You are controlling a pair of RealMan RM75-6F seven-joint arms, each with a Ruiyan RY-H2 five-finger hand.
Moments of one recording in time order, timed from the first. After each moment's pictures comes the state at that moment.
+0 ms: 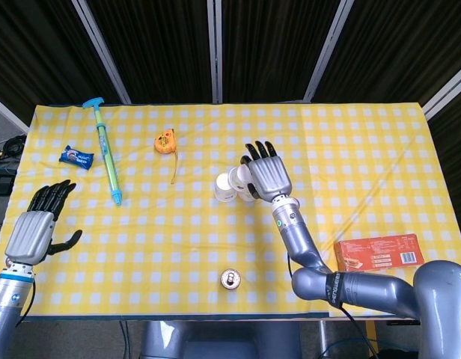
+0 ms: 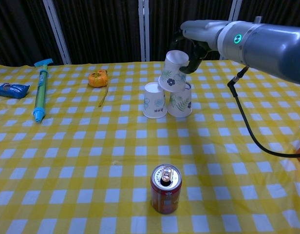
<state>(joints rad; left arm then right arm) -0.28 -1.11 -0.09 -1.80 1.38 1.33 0.07 1.05 -1.56 0.32 -1.53 -0.63 1.08 -0.68</state>
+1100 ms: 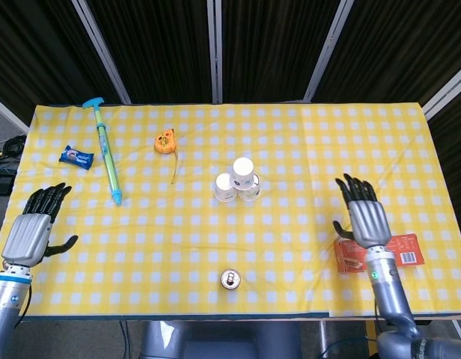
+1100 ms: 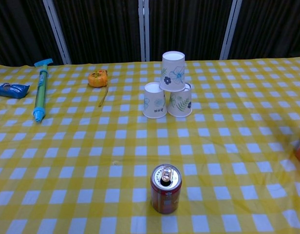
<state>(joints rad) -0.26 -1.12 -0.08 -1.77 1.35 1.33 0.12 0.52 -1.30 -0.01 -1.65 -1.06 1.42 -0.23</state>
